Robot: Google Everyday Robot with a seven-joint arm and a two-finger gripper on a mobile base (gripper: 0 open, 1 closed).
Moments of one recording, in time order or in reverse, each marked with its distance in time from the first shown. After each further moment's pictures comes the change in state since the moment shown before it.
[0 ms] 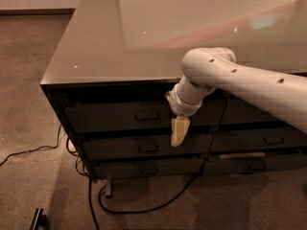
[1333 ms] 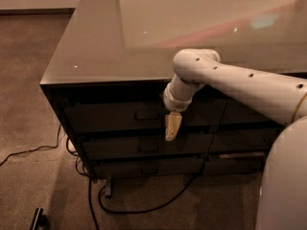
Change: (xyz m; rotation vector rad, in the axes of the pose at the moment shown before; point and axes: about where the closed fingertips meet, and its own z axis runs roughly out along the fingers) arm 0.000 -0.038 0.045 -0.048 -0.013 -0.017
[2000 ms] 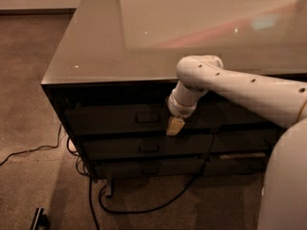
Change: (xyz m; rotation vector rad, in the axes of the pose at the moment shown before) arm 0.028 0.018 0.014 -0.036 0.045 0.073
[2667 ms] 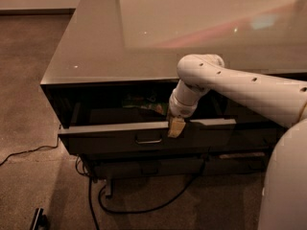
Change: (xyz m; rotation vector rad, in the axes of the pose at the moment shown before) arm -0.002 -0.002 -0.007 0.000 0.000 0.000
